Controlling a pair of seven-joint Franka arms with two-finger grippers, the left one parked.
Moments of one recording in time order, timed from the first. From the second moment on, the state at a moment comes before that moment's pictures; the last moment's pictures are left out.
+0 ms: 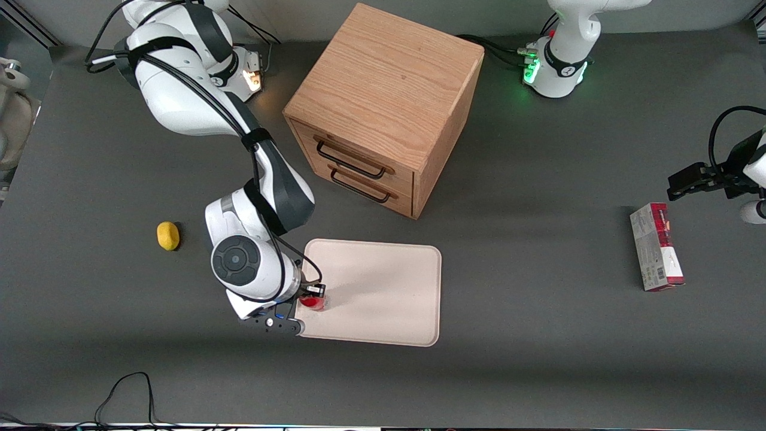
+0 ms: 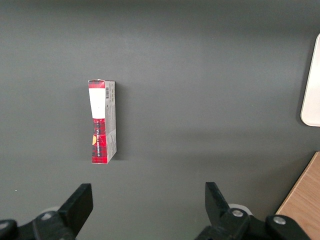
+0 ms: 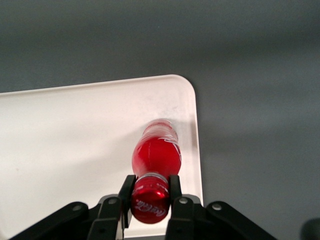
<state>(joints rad) 0.38 0.93 0.07 -0.90 -0.05 1.81 0.63</state>
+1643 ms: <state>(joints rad) 0.30 -0.05 -0.09 -1.84 -0.04 1.70 0.16</state>
